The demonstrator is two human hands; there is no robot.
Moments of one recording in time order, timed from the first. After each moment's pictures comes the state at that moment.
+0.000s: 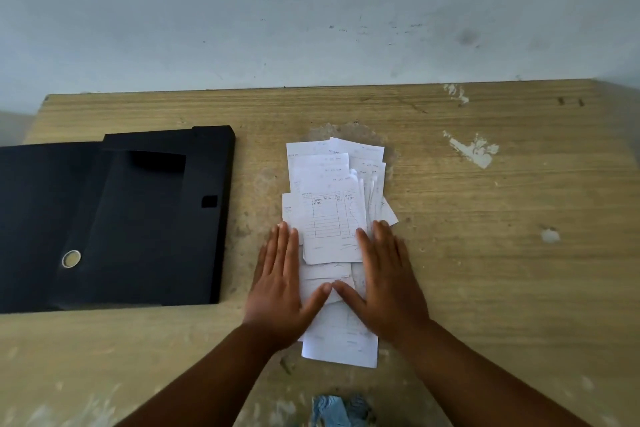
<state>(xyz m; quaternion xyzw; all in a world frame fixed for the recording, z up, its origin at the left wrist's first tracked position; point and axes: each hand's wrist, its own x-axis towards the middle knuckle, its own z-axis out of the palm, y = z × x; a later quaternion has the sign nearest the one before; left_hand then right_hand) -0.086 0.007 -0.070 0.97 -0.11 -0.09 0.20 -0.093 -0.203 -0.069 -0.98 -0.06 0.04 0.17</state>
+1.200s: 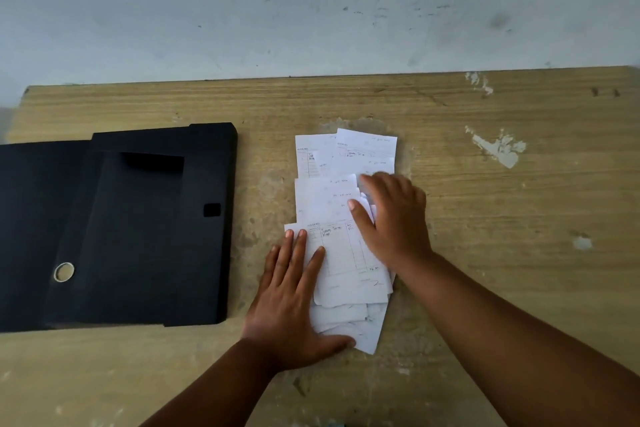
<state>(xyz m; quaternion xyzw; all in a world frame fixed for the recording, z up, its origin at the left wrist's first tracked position) -0.075 0.020 -0.060 0.96 -0.22 -0.09 0.17 0.023 -0.193 -0.048 -0.98 -0.02 -0.06 0.19</state>
